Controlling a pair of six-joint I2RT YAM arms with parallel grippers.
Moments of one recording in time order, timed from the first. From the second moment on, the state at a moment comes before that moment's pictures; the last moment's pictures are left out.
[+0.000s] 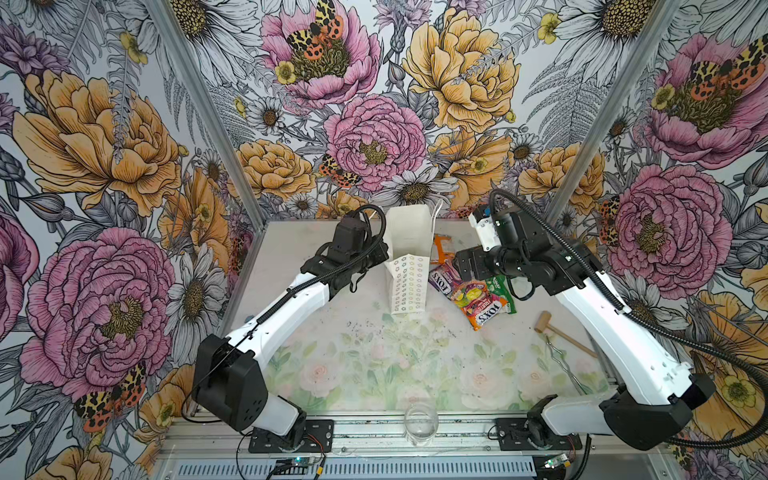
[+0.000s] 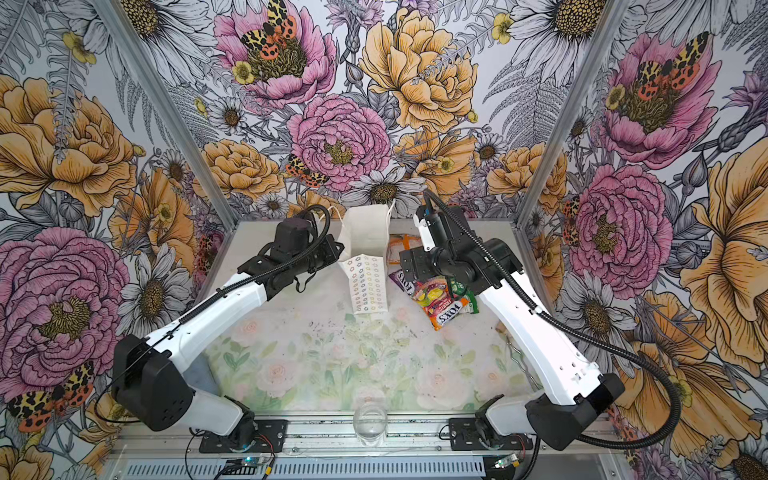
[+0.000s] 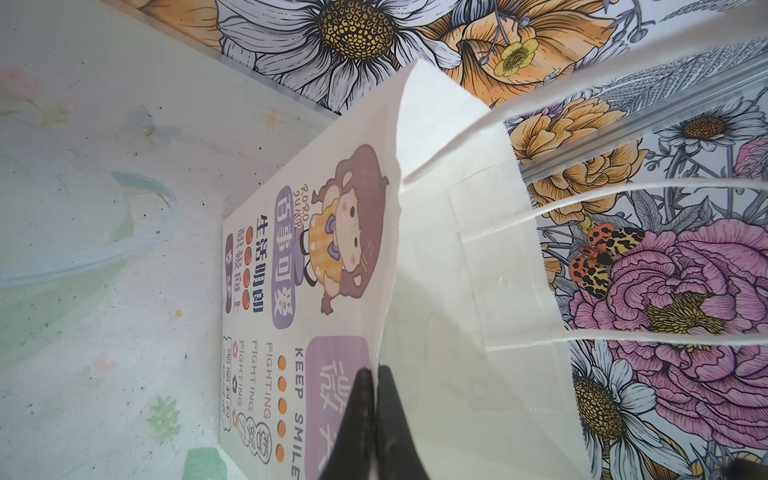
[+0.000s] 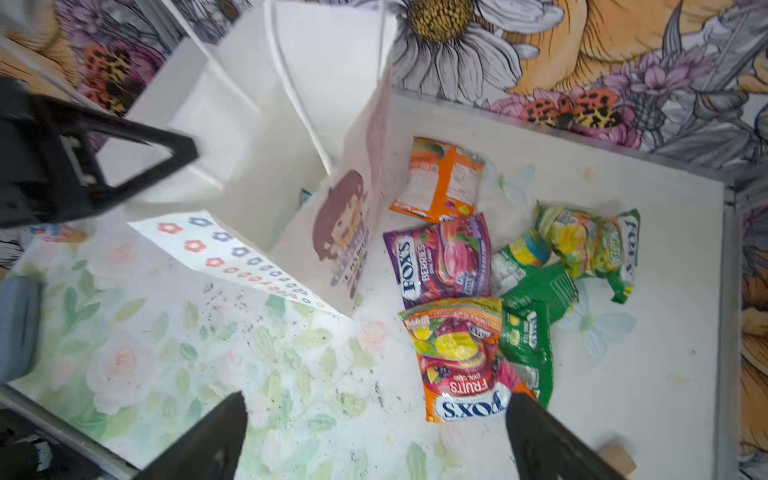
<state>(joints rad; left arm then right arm) -0.50 1.47 1.28 -0.31 0.08 -0.79 0.52 1.36 1.65 -1.15 0.08 0.16</state>
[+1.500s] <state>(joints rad) -0.49 1.47 1.26 -0.29 0.11 -0.79 0.40 1.76 1.31 -1.01 0.27 0.09</state>
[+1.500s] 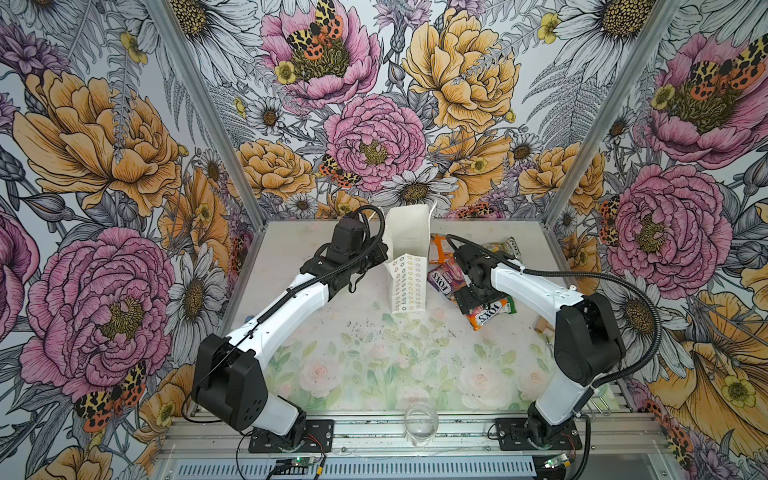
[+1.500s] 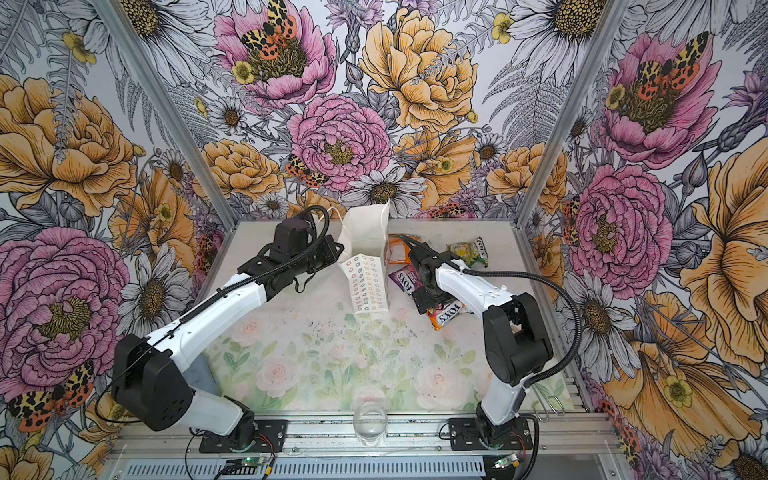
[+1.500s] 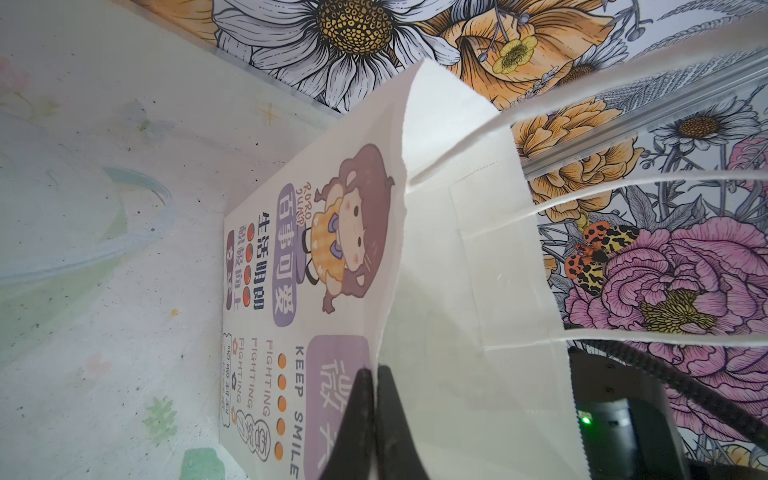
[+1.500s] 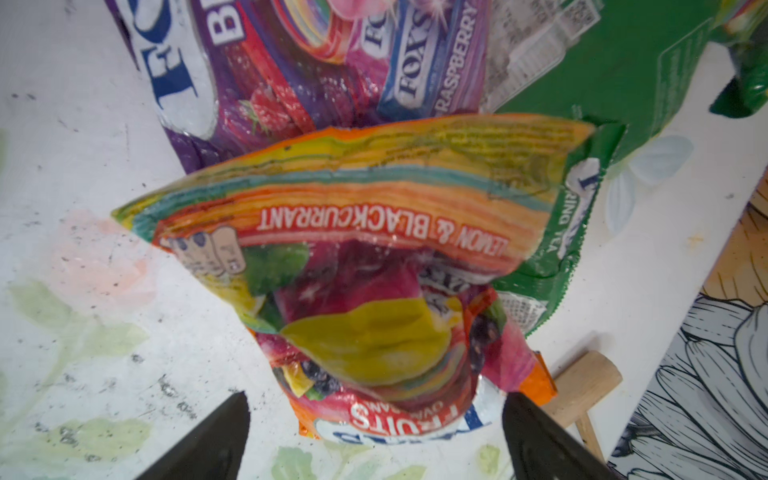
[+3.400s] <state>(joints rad) -0.48 1.47 1.25 -0.29 0.11 -0.79 0.35 1.75 1.28 -0.92 0.16 0.13</state>
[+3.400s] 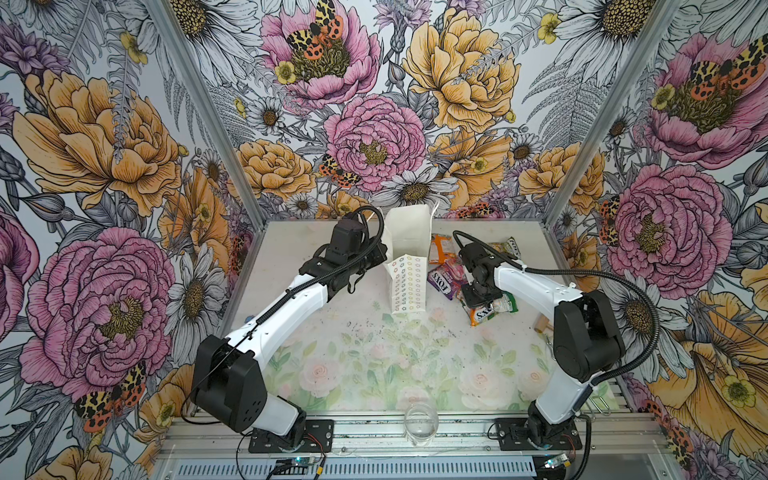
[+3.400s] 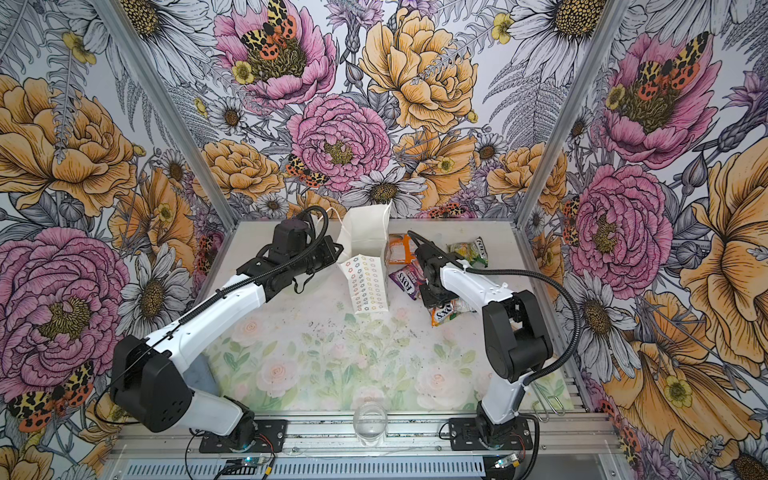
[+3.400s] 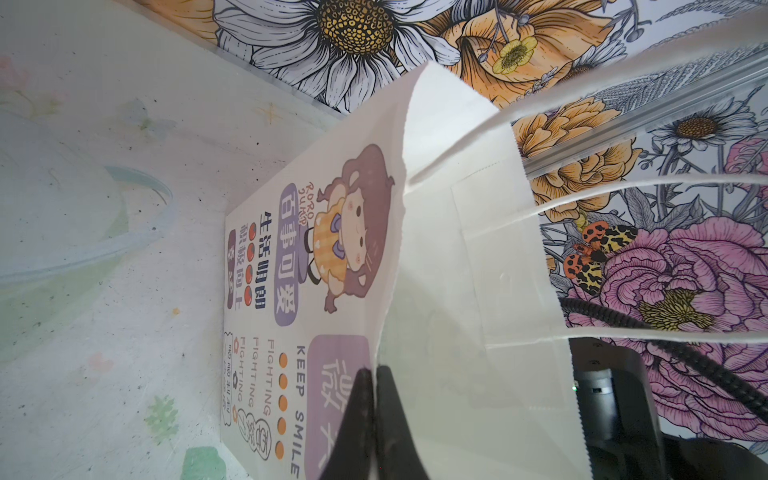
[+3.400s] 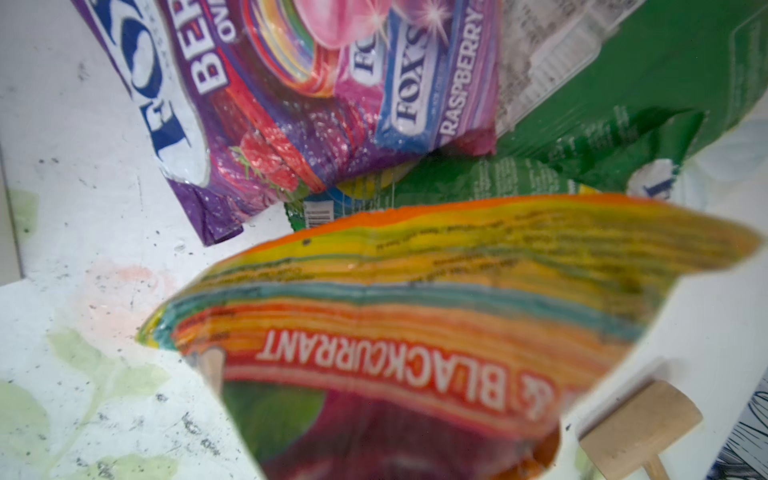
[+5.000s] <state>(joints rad) -0.48 1.45 1.23 -0.27 0.11 -0.79 0.37 1.42 1.98 -0.94 0.03 0.30</state>
